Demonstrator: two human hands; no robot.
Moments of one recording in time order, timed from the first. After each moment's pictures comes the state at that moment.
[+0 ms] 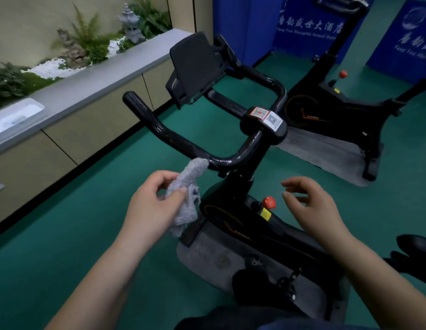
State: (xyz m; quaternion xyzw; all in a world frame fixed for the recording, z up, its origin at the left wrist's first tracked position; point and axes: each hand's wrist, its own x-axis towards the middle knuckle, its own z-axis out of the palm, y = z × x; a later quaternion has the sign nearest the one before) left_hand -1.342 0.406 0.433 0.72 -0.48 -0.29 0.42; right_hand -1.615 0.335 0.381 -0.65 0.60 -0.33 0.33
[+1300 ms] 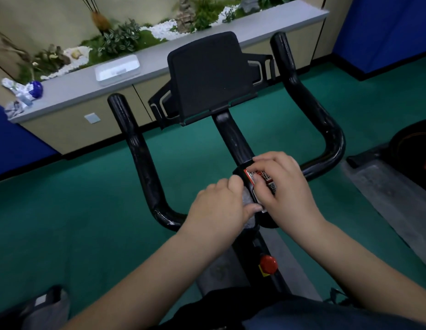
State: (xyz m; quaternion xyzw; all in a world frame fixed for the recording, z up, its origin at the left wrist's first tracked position) left_hand -1.503 0.180 0.412 0.86 -0.51 -0.08 0.04; right_hand -1.588 0.062 0.372 -0.88 0.22 -0.31 0.29
